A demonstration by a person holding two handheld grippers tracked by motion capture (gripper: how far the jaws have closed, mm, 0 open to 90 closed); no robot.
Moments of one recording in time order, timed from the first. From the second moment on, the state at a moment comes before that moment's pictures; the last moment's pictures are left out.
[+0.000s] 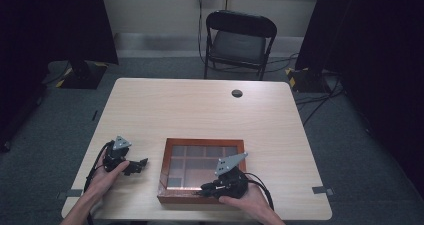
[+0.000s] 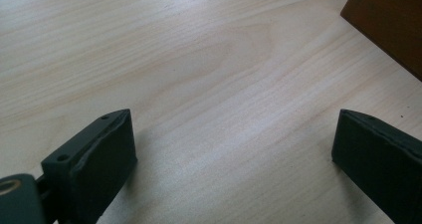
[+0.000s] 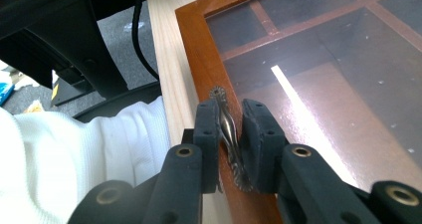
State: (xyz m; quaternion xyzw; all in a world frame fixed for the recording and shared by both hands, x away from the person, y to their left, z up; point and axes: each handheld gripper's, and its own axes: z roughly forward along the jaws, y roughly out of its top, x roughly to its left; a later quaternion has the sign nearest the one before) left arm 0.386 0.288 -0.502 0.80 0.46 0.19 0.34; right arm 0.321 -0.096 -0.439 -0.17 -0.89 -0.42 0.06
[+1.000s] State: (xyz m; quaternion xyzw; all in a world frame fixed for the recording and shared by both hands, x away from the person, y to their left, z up) left arm 0.375 0.279 -0.483 0.80 0.43 0.16 0.39; right arm 0.325 -0.094 -0.427 -0.16 -0.89 -0.43 0.07
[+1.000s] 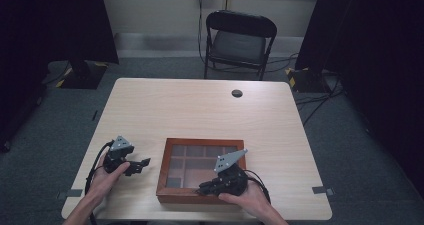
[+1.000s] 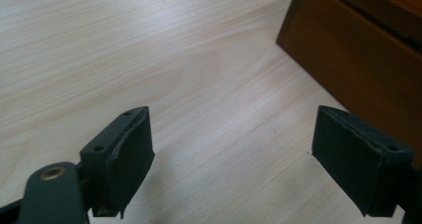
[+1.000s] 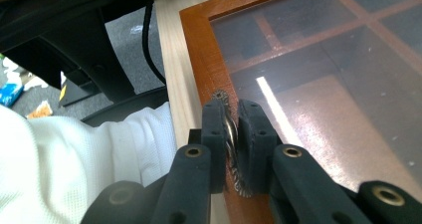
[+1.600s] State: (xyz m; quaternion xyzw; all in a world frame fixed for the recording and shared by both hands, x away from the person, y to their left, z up) left arm 0.354 0.245 -0.464 0.82 0.32 0.15 0.45; right arm 0.338 -0.095 -0.394 -0.15 -0.89 -0.43 0.08
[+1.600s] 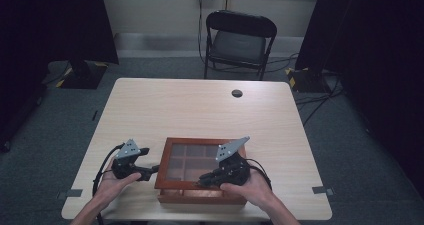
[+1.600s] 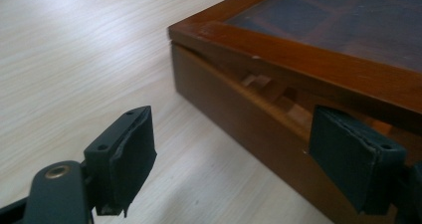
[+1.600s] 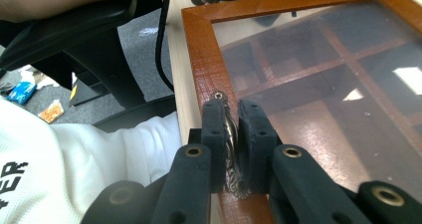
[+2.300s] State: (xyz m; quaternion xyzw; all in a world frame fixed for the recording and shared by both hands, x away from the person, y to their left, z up) left arm 0.344 0.221 -0.459 0.82 0.27 0.16 0.49; right arm 0.341 -0.097 -0.376 -0.15 -0.88 -0.44 0.06
